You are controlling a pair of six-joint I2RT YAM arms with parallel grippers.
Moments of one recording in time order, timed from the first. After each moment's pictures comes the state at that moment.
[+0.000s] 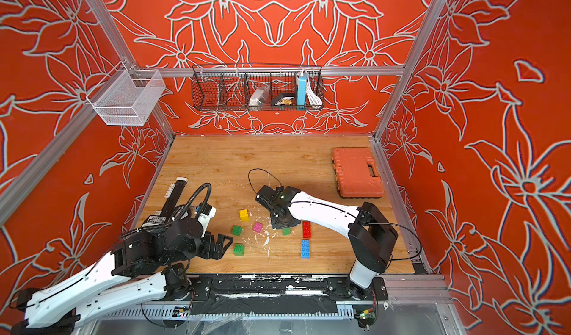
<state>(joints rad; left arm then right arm) -1.00 0.62 0.78 -1.04 -0.20 -0.77 1.00 1.67 1.21 -0.97 0.18 0.77</state>
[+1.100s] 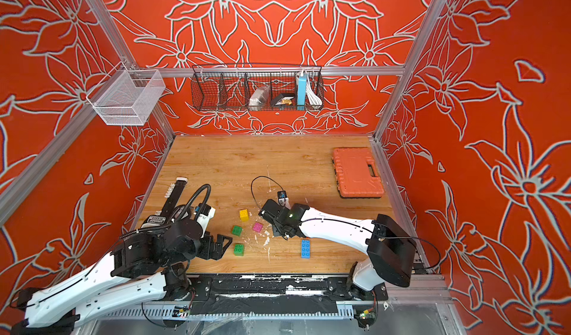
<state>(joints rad) -1.01 0.60 0.77 -1.04 -0.22 -0.77 1.10 1.52 1.00 -0.76 0.29 0.83</state>
